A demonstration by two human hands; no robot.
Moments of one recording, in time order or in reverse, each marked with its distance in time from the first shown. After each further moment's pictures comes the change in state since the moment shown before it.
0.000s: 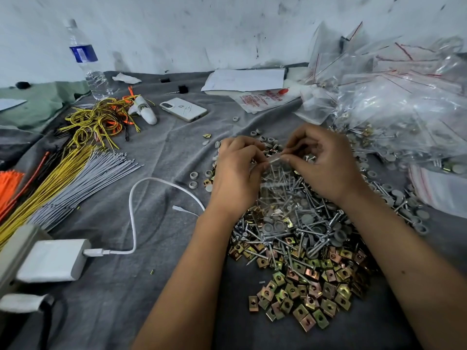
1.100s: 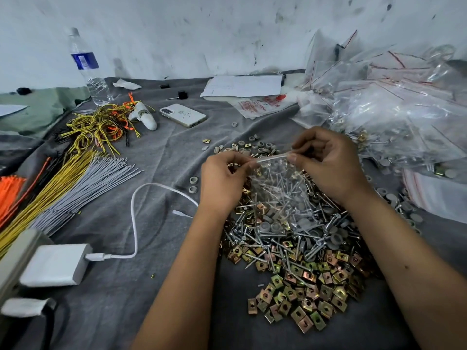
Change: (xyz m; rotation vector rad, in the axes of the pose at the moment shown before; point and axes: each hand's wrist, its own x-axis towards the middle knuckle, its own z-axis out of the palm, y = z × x) left_hand 0.002 0.002 -0.015 -0.281 0.010 -0.450; right_hand 0.003 0.013 -0.008 0.249 0.049 0.115
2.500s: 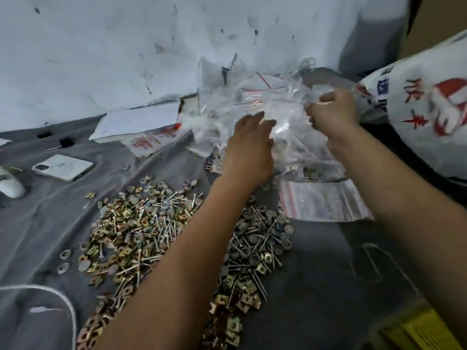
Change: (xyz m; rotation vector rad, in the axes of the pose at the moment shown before) left_hand 0.043 0.143 0.223 0.510 -0.365 0.664; right_hand 0.056 0.015 -0.247 -0.296 0.722 0.514
